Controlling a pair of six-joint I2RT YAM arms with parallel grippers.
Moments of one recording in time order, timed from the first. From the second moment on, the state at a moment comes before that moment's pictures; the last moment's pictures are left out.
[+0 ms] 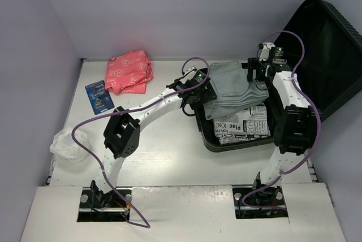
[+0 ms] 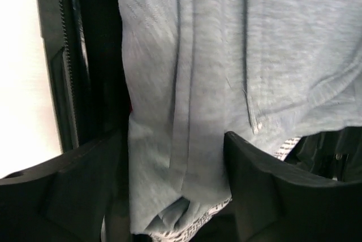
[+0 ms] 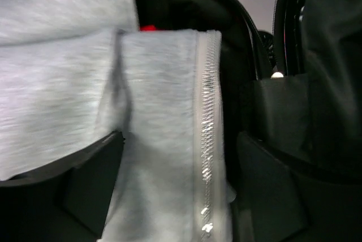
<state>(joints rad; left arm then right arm) -0.82 2.10 1.88 -0.58 -0.13 -1.13 -0.11 1.84 1.55 -0.47 -0.13 -0.12</state>
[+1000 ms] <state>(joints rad) -0.35 1.63 1.44 -0.71 -0.05 -0.65 0.13 1.87 1.31 -0.07 -0.22 -0.10</state>
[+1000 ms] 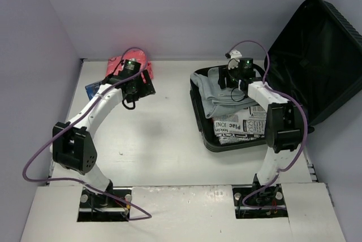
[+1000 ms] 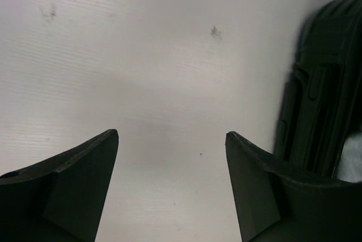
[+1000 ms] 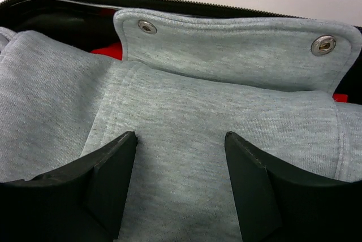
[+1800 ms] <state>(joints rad) -0.08 2.38 2.23 -0.70 -0.09 -0.39 0.29 1.62 1.40 -0.19 -0.28 0.00</state>
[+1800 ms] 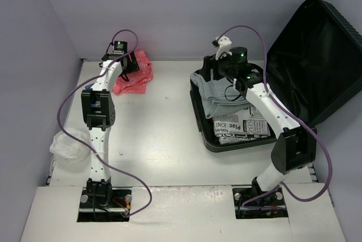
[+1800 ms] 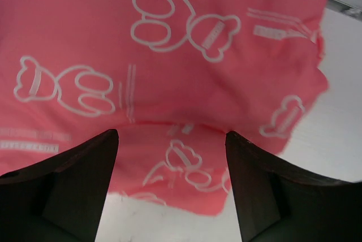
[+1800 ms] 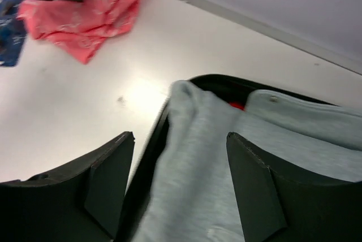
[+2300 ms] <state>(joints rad) -0.09 2.36 1.96 -0.42 -0.10 -0.38 0.47 1.60 1.28 -0.22 -0.29 0.06</state>
